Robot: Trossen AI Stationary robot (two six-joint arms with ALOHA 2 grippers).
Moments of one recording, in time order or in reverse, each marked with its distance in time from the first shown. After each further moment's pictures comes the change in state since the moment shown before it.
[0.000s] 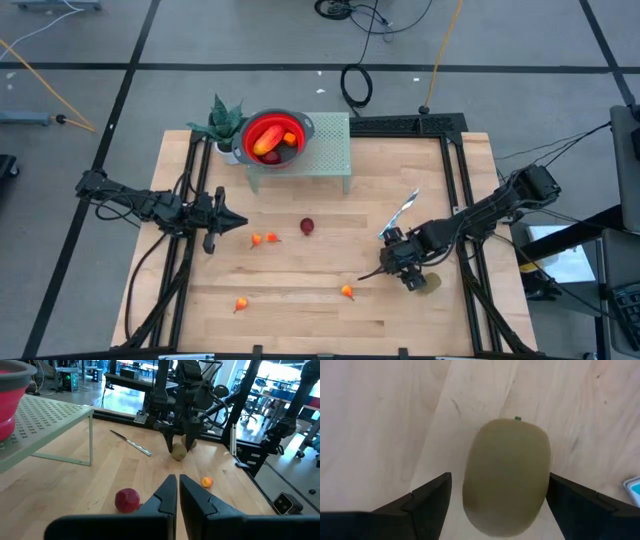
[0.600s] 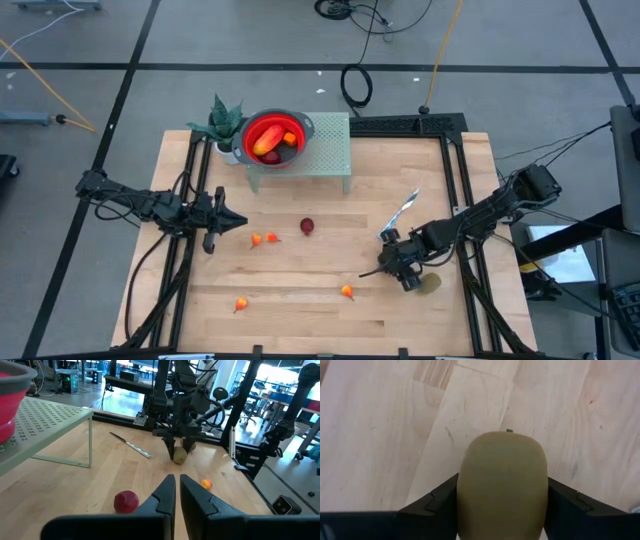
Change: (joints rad) left arm 0.000 0.000 0.000 0.012 0.000 -0.001; right arm -0.002 -0.002 -0.096 0.227 0.022 0.021
